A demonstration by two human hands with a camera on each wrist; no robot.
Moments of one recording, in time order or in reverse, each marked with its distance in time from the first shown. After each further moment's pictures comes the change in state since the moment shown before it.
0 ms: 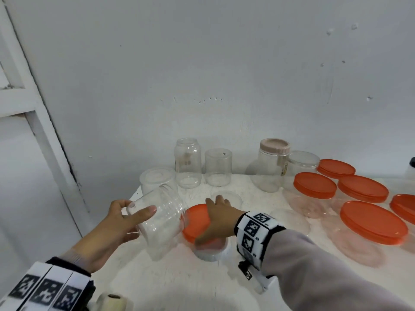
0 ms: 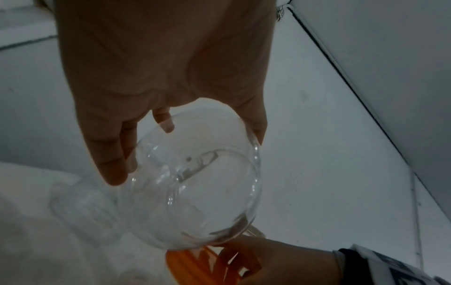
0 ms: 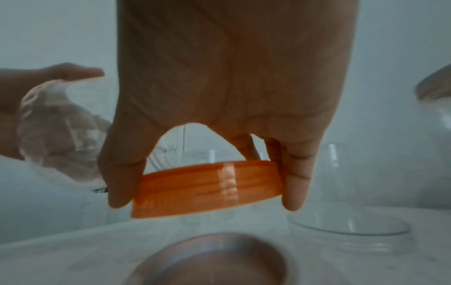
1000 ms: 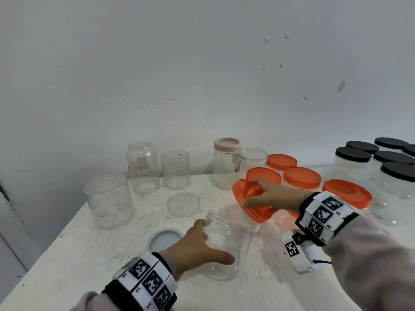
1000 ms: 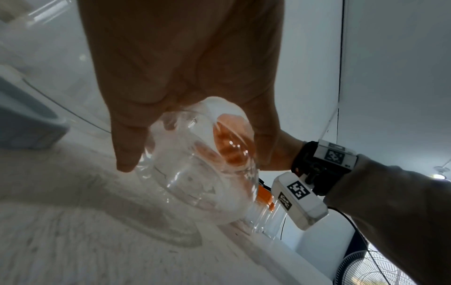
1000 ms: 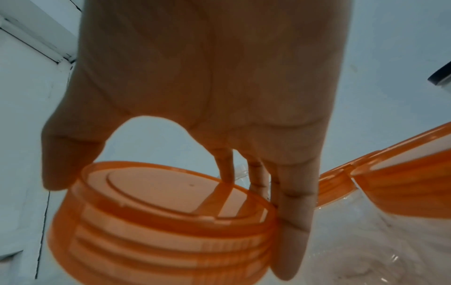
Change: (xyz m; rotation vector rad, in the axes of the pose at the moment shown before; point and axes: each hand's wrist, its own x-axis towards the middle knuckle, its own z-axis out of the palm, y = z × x) left_hand 0.005 -0.016 0.200 0.335 -0.595 -0.050; right_hand -0.099 0.172 -0.066 0.565 0.127 0.263
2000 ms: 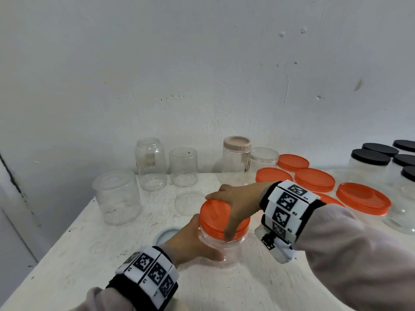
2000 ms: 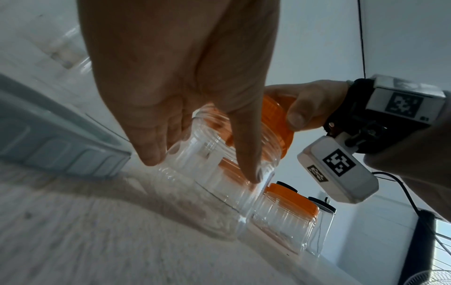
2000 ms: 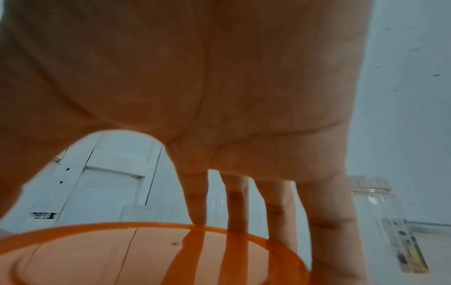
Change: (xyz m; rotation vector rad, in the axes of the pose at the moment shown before) left_hand 0.007 -0.005 -0.025 0.021 0.017 0.120; right_hand 0.011 -0.091 0.044 -0.835 -0.310 -0.131
